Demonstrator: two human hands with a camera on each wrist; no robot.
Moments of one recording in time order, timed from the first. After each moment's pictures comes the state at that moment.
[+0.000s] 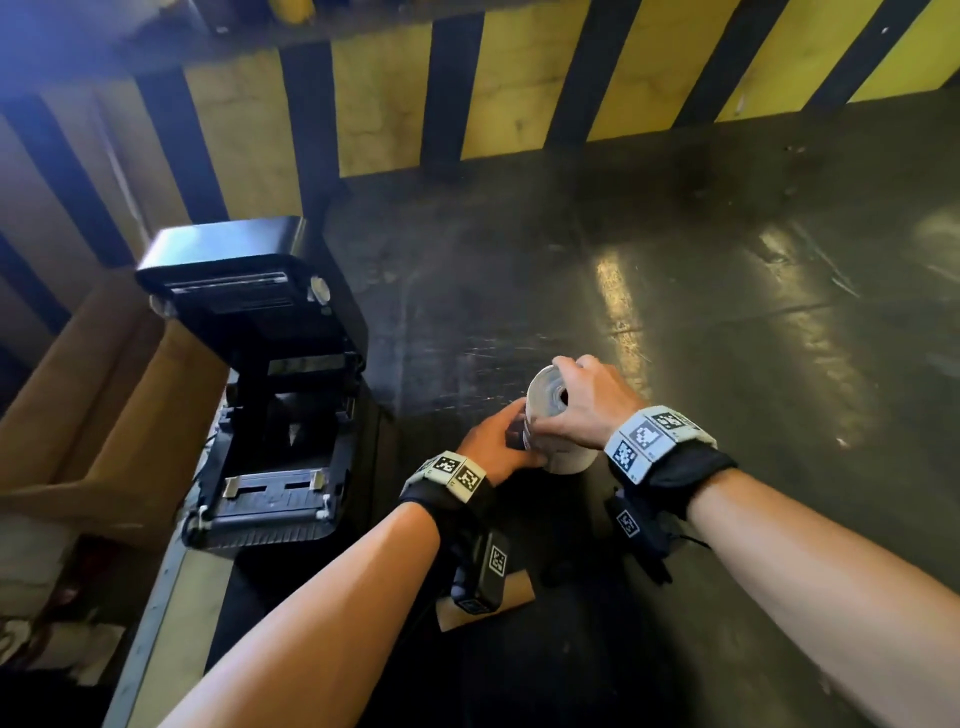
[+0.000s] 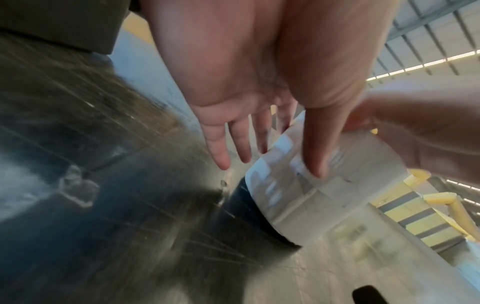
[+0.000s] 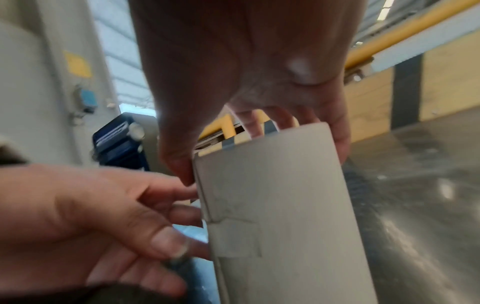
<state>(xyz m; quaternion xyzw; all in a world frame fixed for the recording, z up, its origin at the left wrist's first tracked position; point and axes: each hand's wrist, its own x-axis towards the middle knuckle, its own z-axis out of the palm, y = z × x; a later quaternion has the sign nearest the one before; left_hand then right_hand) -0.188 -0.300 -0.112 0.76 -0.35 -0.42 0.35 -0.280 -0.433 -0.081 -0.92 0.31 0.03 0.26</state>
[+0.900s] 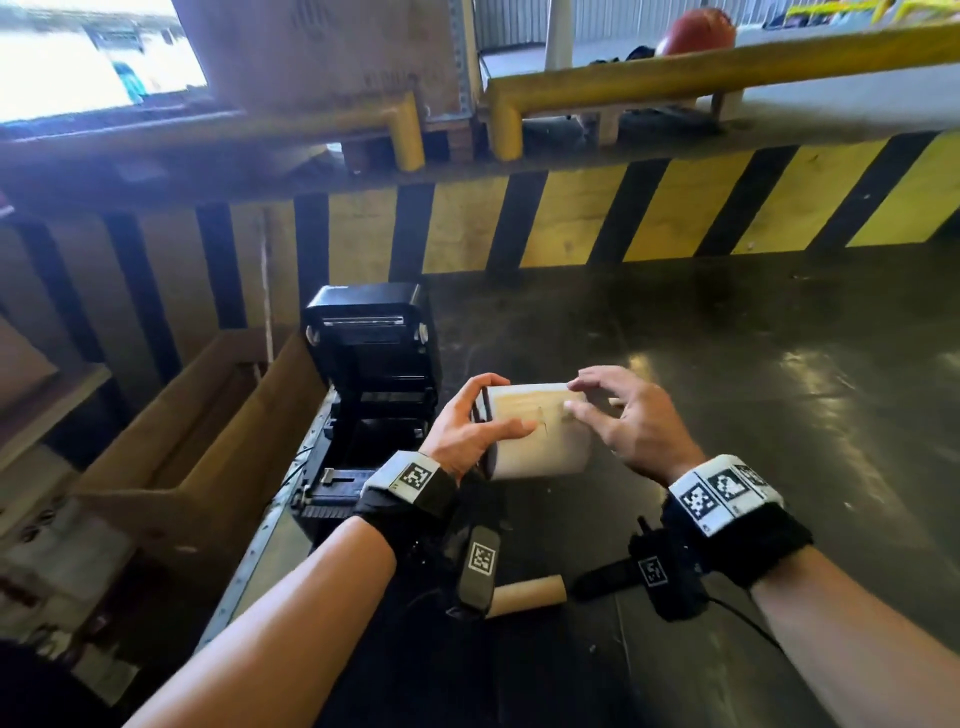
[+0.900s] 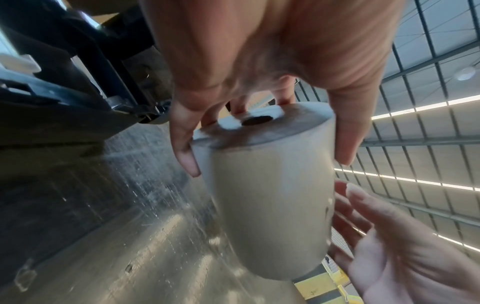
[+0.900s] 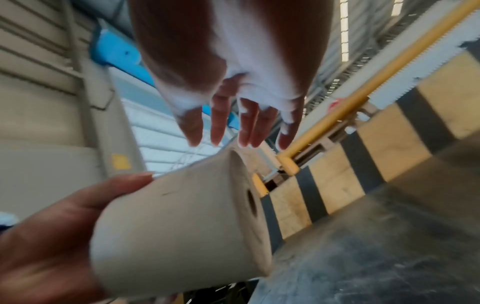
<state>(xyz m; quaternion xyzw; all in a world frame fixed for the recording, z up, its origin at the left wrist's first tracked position) -0.208 -0.199 0.008 0.70 -0.28 -0.28 0.60 -0.341 -0.360 0.014 -0.86 0.16 -0.28 0.39</state>
